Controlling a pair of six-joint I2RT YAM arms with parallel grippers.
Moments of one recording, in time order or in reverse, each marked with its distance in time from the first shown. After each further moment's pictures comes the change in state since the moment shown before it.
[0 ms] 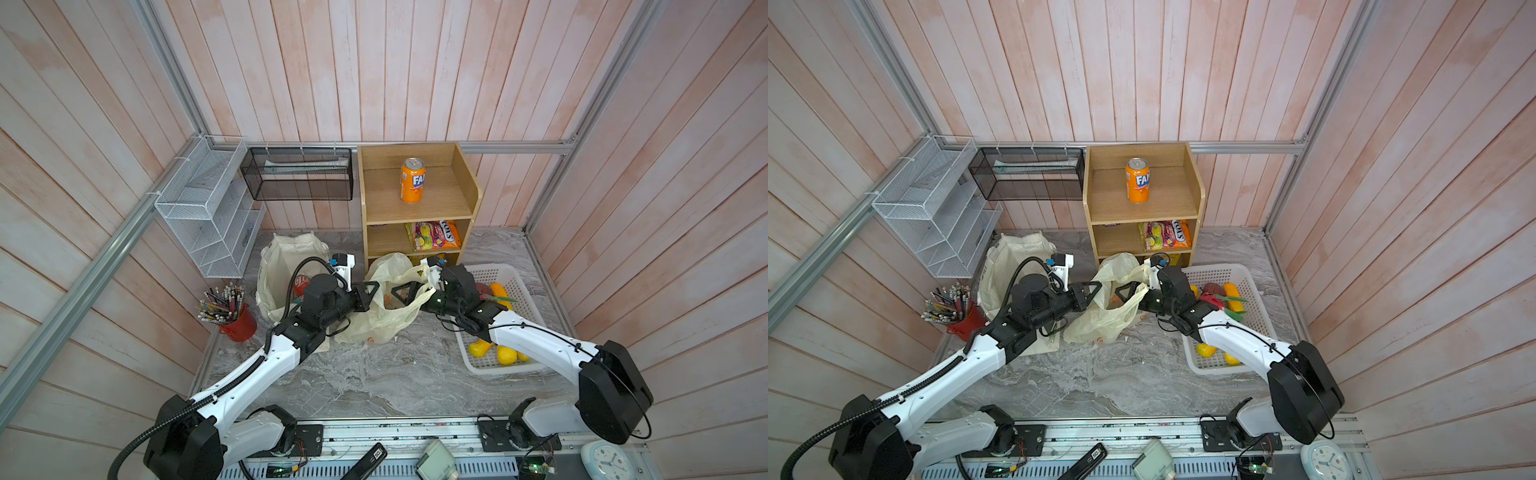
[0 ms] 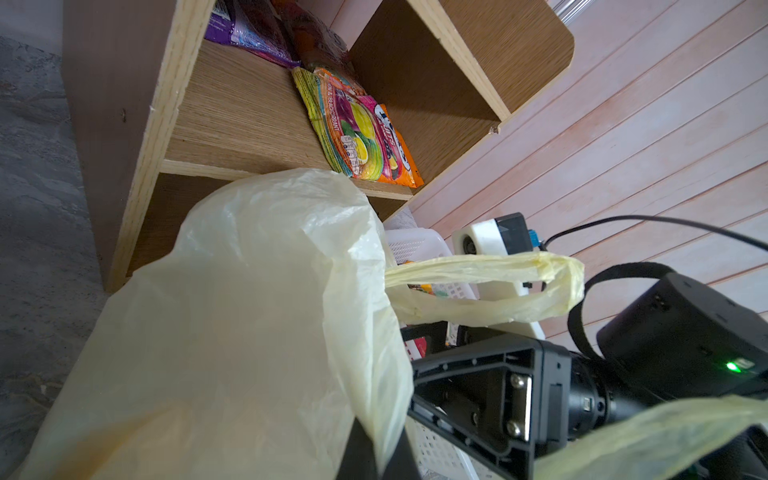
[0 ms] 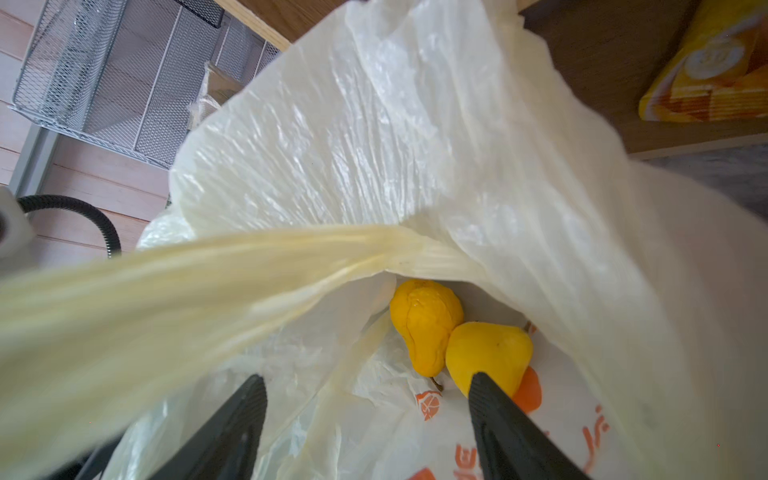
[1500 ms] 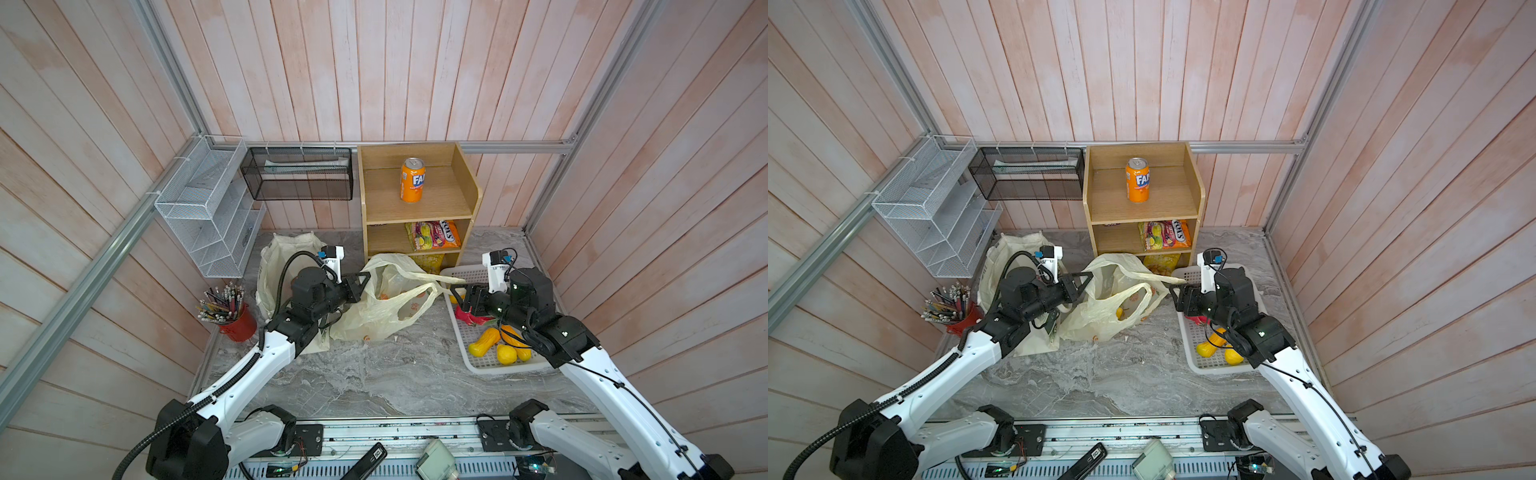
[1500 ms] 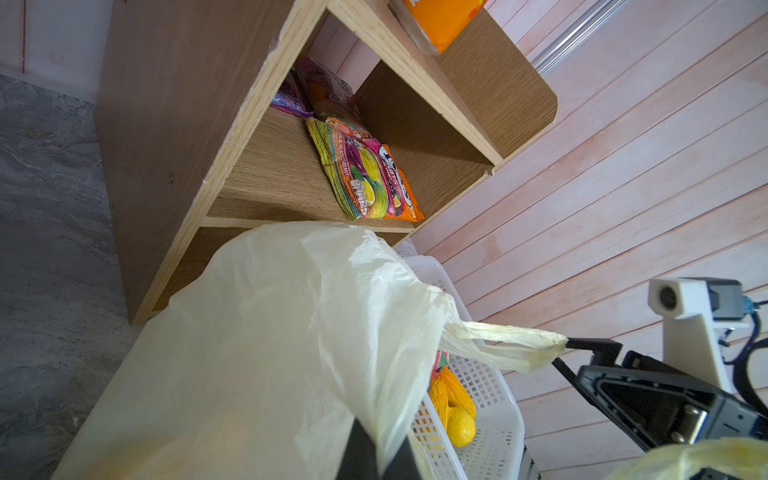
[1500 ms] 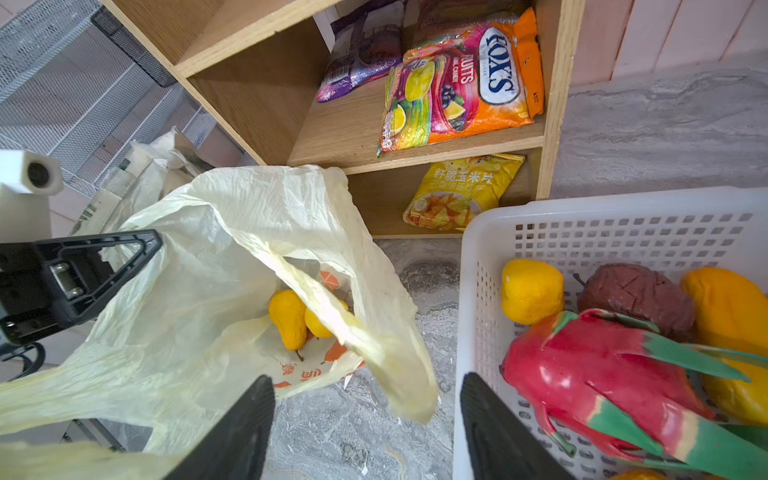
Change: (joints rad) left arm 0.103 0.000 0.023 0.022 0.071 0.003; right arm -0.179 -0.489 0.080 -0.608 0.228 -0.383
